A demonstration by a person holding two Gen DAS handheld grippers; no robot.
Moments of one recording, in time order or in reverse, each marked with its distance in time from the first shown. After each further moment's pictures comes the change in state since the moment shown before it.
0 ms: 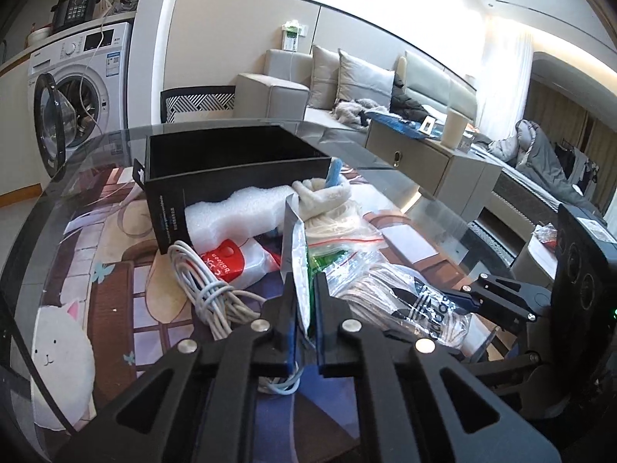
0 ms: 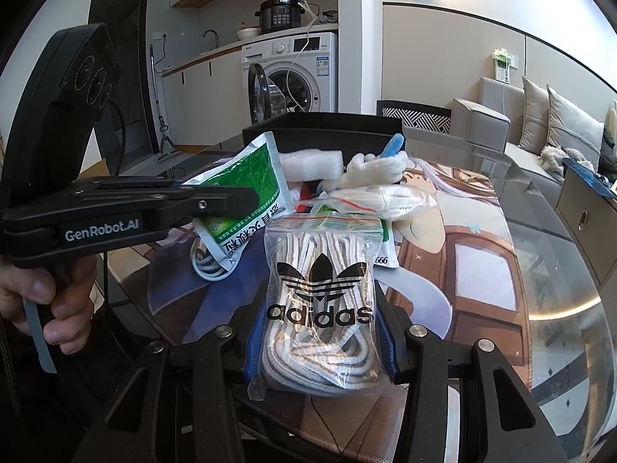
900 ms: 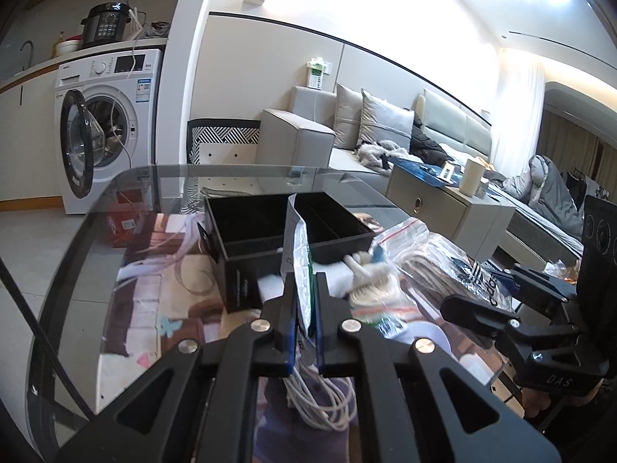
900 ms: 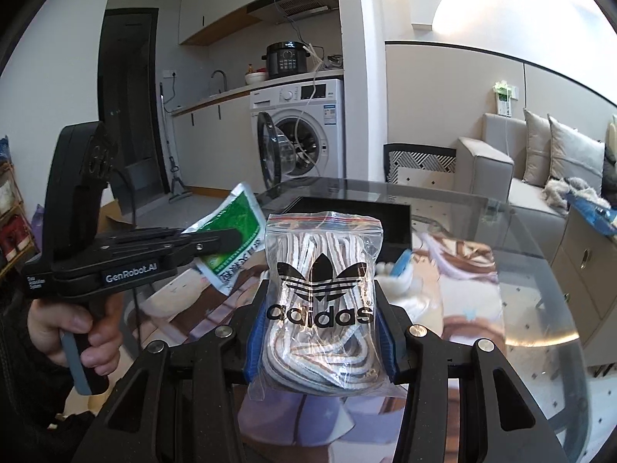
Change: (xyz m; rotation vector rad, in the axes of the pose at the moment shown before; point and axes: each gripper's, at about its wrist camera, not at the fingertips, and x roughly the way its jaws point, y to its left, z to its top) left arm -0.038 0.043 0.039 -0.047 -0.131 0.068; right arm -0.035 0.014 0.080 0.005 -0.136 0.016
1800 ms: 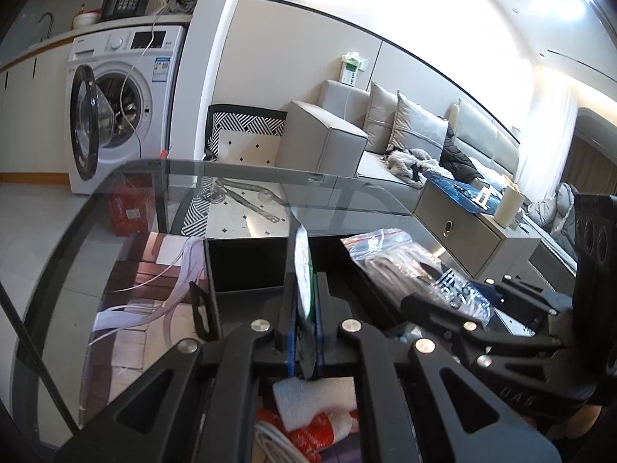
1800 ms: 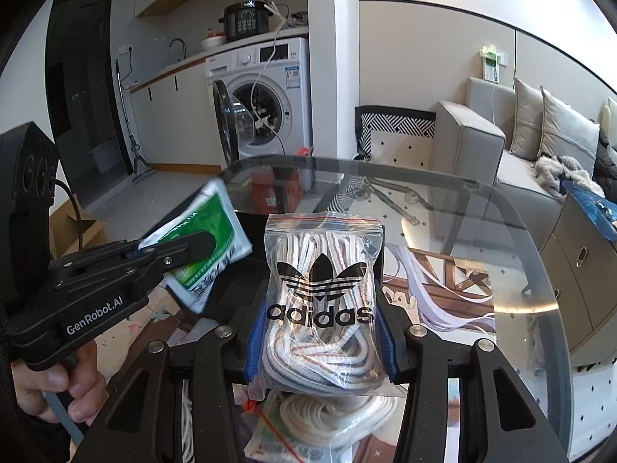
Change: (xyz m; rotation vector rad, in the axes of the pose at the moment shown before) left arm 0.096 0.028 0.056 -0.119 0.036 0.057; right arm 0.125 -0.049 0.075 0.056 0.184 -0.080
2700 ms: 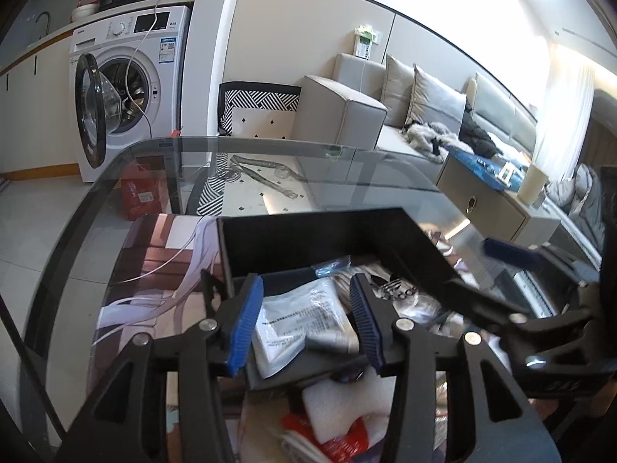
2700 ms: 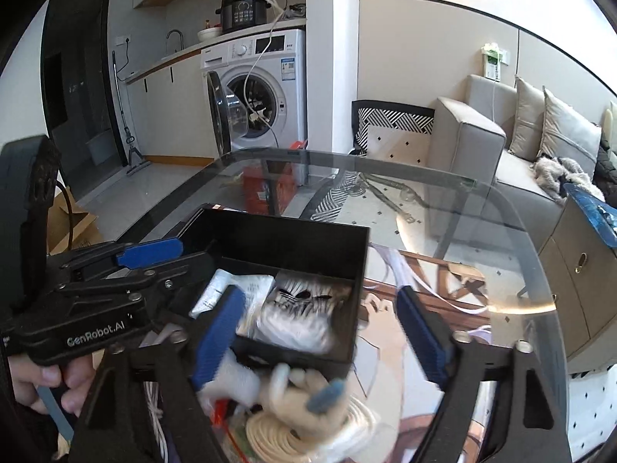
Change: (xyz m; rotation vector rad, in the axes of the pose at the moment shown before) left arm 0.024 0.006 -0.008 0.036 0.098 0.079; right arm 0.010 -0.023 0.001 -0.015 -0.005 -0.025
